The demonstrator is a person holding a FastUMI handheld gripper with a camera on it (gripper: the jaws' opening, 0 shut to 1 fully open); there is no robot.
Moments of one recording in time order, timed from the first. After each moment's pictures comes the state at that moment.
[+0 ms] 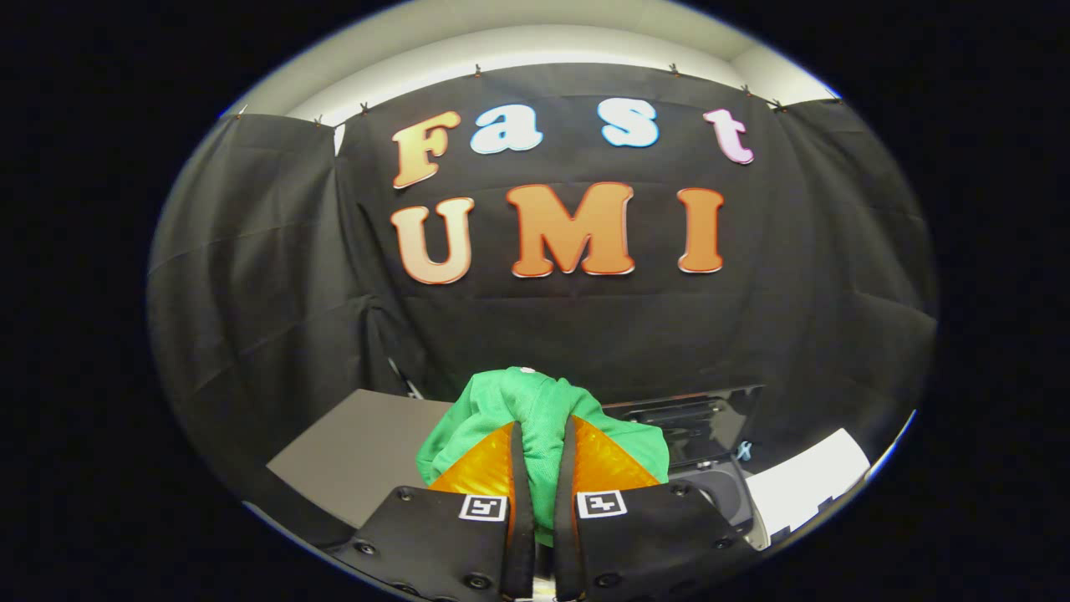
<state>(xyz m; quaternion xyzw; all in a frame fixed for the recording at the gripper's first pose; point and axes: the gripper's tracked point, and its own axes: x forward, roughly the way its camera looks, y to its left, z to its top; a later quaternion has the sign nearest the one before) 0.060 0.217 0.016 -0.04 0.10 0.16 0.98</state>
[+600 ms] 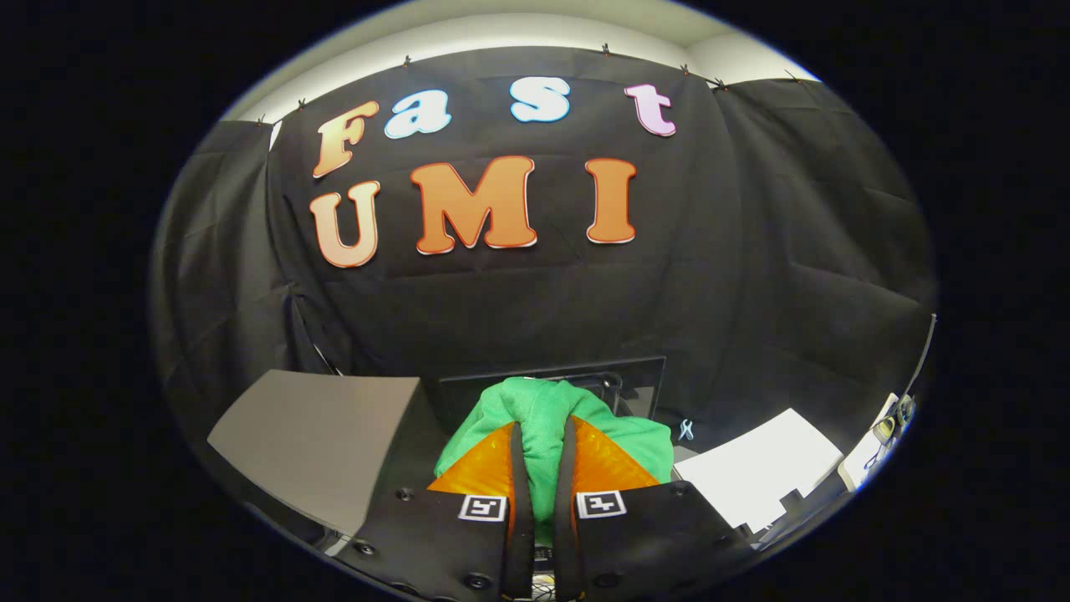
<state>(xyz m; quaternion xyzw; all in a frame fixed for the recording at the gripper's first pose) 0.106 0.067 -0.033 -0.04 0.14 0.08 0.99</state>
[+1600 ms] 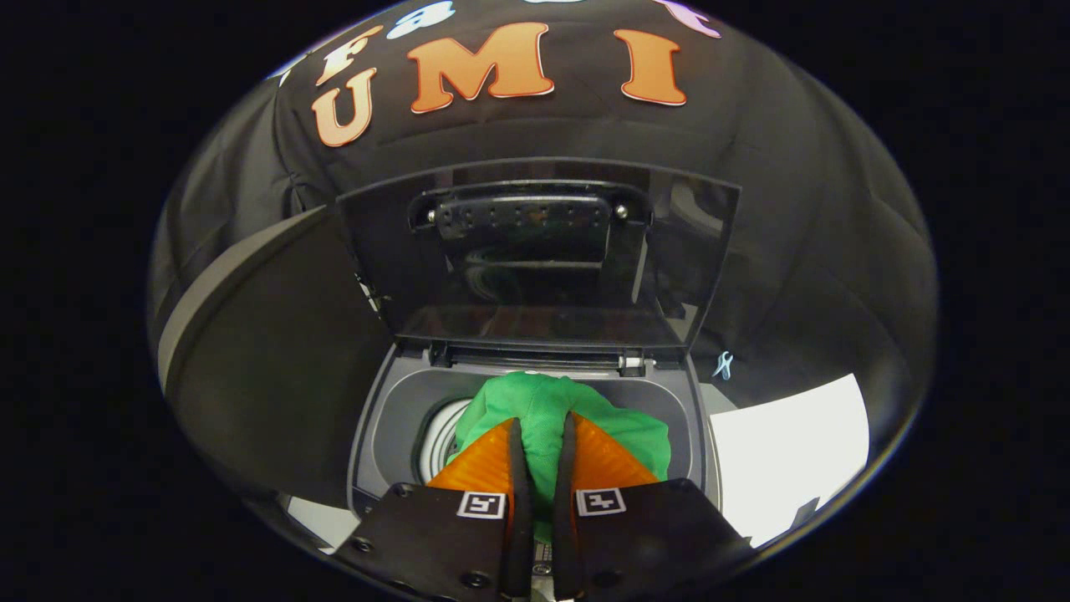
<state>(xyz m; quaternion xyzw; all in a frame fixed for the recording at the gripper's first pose) 0.228 0.013 -0.264 -0.09 0.32 0.16 0.93</state>
